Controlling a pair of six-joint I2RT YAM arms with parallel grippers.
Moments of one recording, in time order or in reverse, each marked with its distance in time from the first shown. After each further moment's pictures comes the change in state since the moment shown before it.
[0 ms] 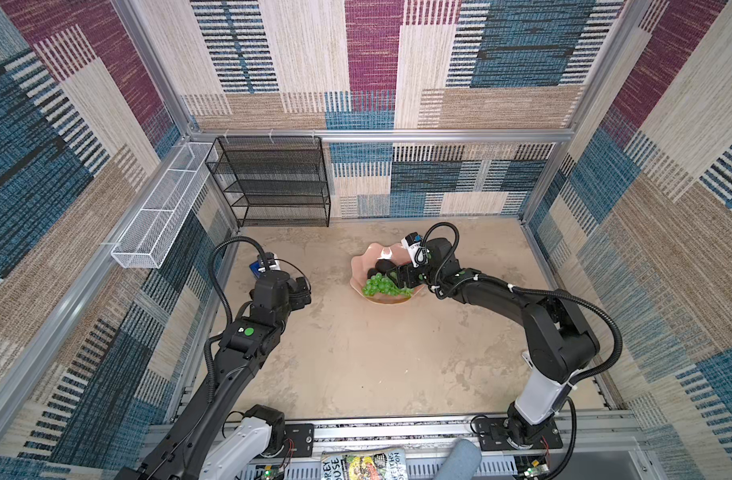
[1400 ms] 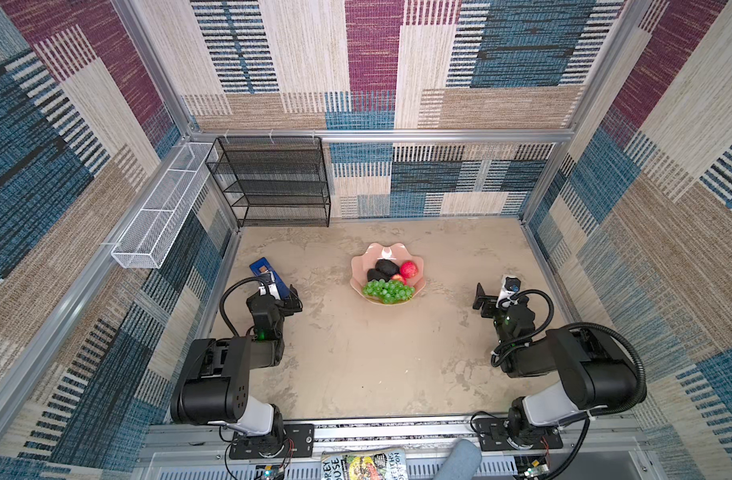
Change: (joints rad) left arm 0.322 0.586 -0.483 1.321 0.204 0.317; right arm -0.451 -0.223 -0.967 1.207 0.411 -0.140
